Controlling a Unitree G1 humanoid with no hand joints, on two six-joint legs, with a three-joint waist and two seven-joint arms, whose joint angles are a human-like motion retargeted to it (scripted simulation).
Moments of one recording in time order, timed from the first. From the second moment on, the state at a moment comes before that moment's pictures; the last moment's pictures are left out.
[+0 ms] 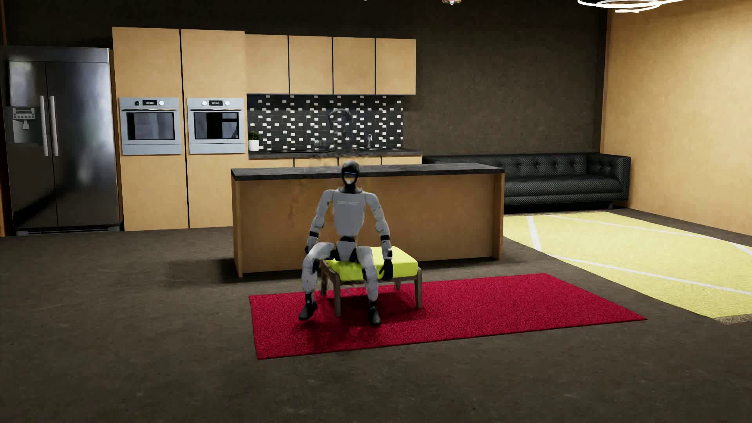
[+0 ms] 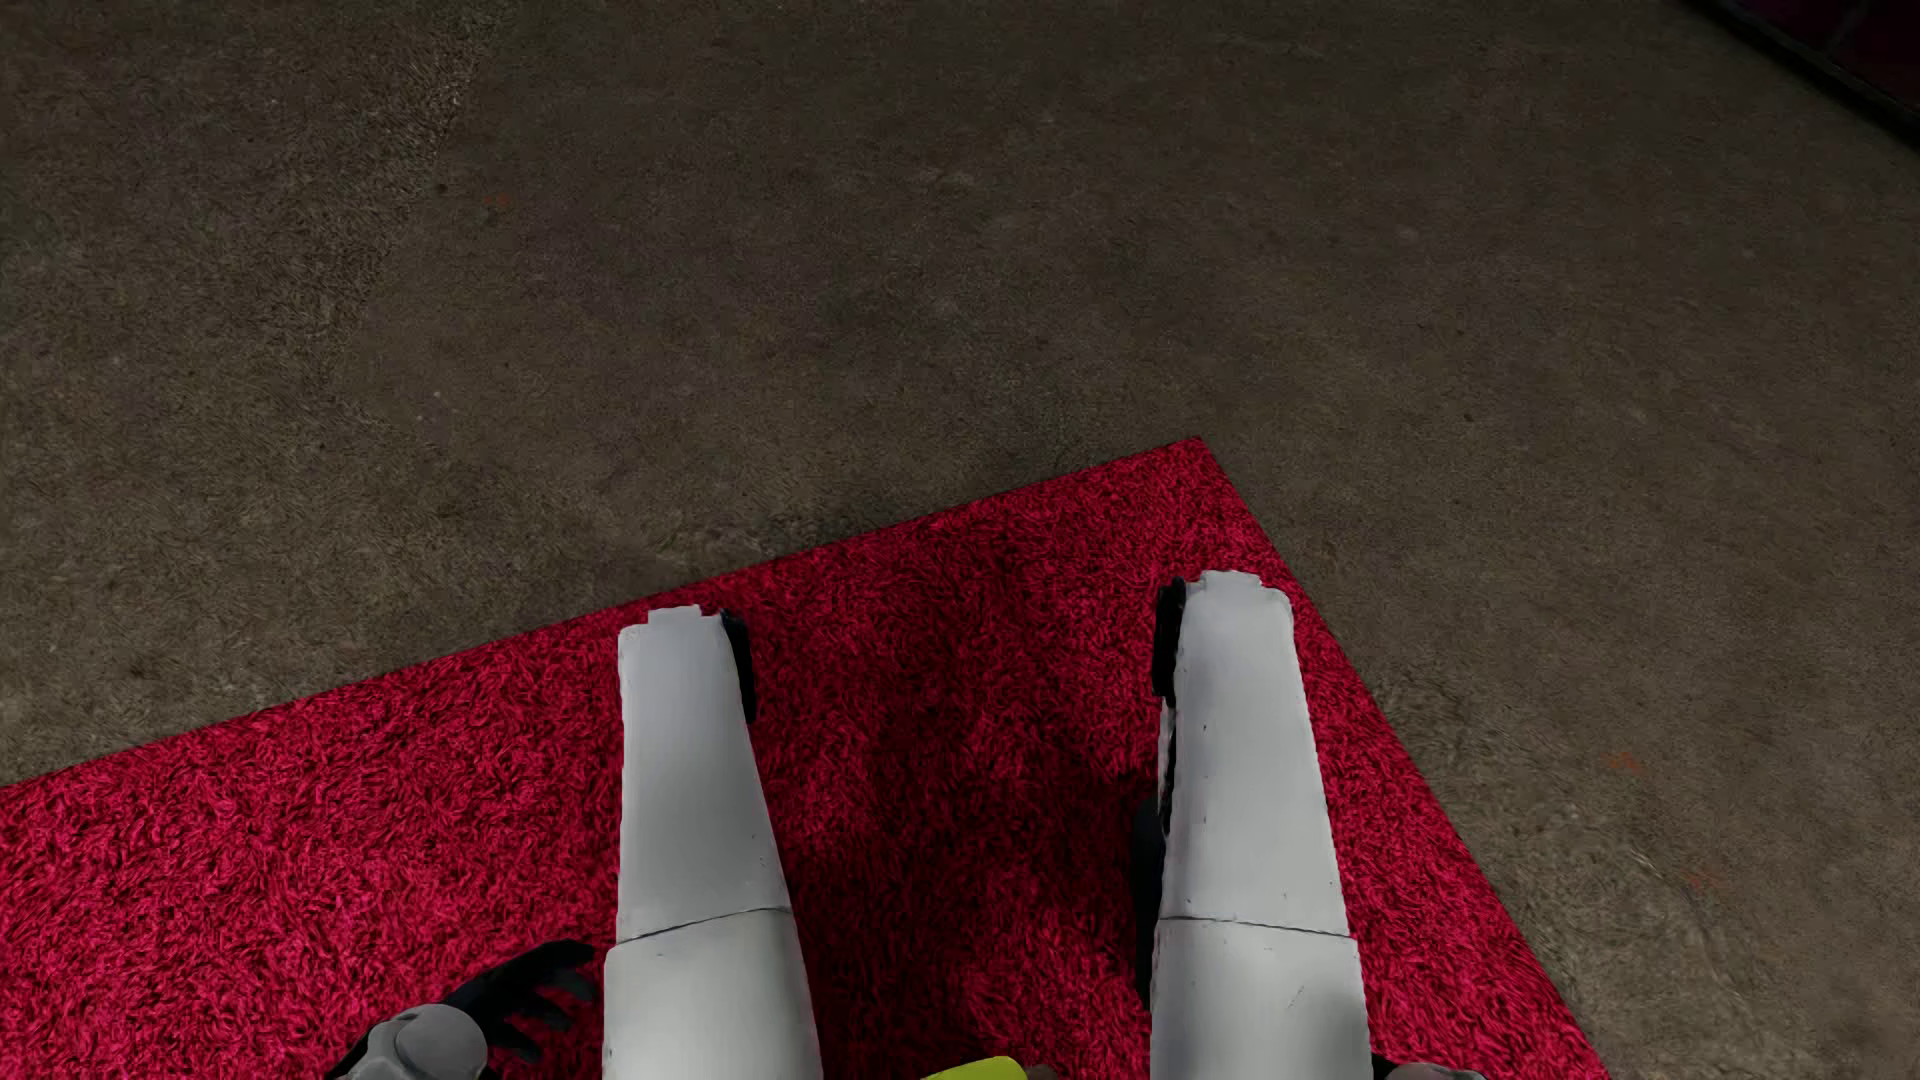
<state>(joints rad) -1.02 -1.10 0.00 0.23 -0.13 -0.01 -0.20 0.12 0.62 1.98 1.96 -0.19 -0.19 -0.37 -0.23 0.48 -0.29 -0.14 0.16 -0.34 0.33 1.12 1.23 0.17 -0.32 0.00 -0.08 -0.14 0.23</state>
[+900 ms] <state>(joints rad) -1.08 -1.13 0.01 0.17 -0.15 -0.02 -0.24 0.13 0.61 1.97 1.96 -0.47 -0.49 -0.30 -0.21 0.82 -0.72 -0.14 0.19 -0.64 0.52 0.24 0.22 0.20 -0.03 -0.14 -0.23 0.15 -0.03</state>
